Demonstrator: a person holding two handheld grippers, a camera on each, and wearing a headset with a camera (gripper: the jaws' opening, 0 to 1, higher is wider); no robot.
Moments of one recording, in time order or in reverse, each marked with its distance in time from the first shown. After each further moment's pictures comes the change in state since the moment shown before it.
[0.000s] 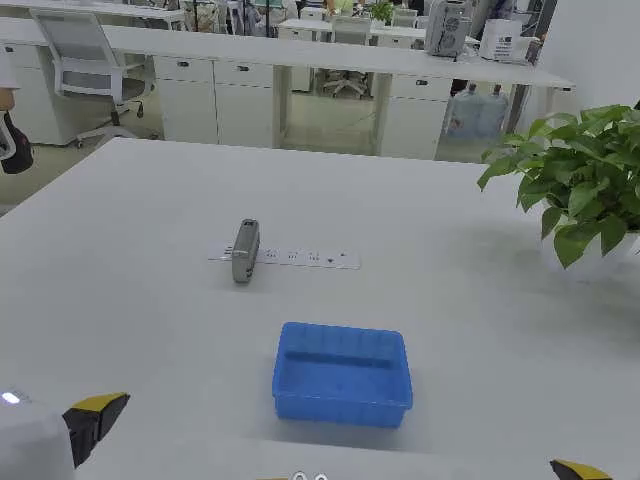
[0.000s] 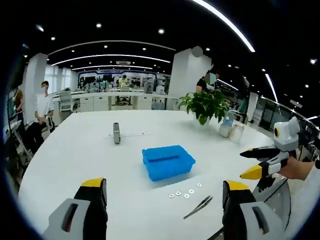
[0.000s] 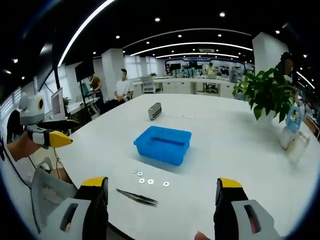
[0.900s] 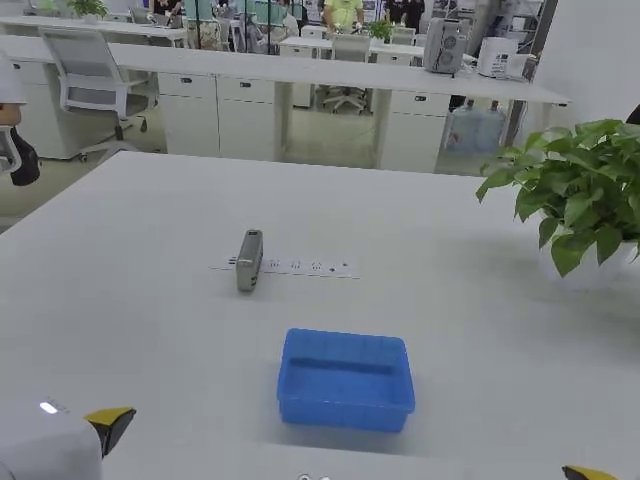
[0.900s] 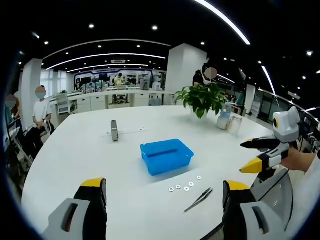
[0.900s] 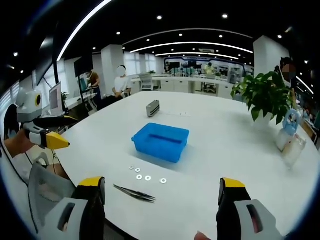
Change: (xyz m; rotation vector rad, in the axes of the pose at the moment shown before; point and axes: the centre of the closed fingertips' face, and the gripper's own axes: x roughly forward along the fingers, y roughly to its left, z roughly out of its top) left arm 0.003 0.002 -0.010 -0.007 0.038 0.007; right arm 0.005 -0.001 -0.006 -0.029 0.039 0.014
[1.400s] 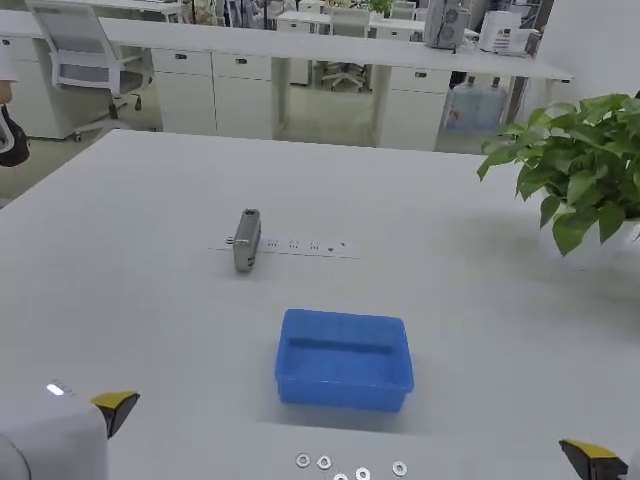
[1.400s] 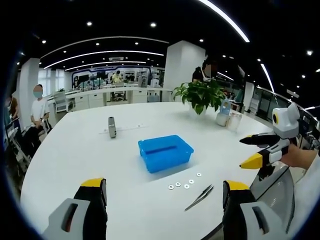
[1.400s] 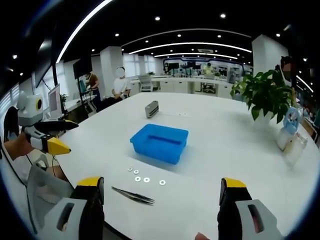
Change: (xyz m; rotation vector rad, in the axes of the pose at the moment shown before) left arm 0.013 0.000 -0.010 0.004 0.033 -0.021; right arm 0.007 -0.005 0.000 0.008 -0.003 0.000
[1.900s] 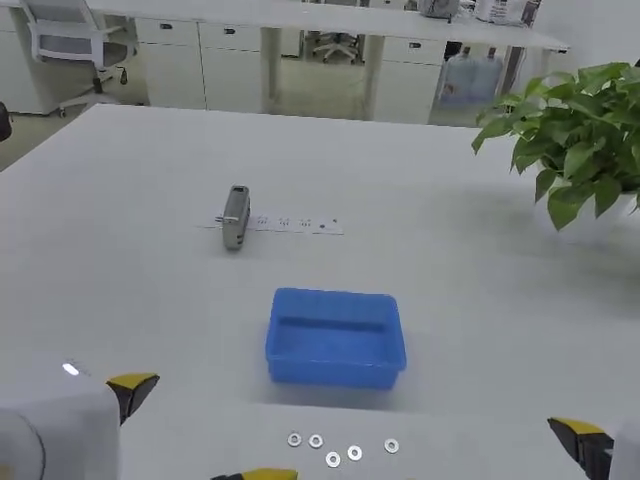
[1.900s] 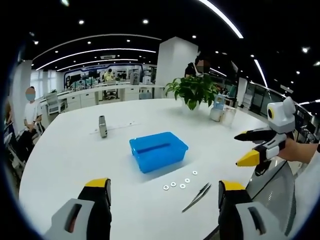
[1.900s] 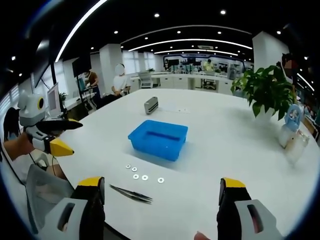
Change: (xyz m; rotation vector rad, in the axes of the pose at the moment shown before) left arm 0.019 -0.011 -0.003 0.045 0.031 -0.069; right arm 0.008 -0.005 -0.005 0.012 0.031 0.008
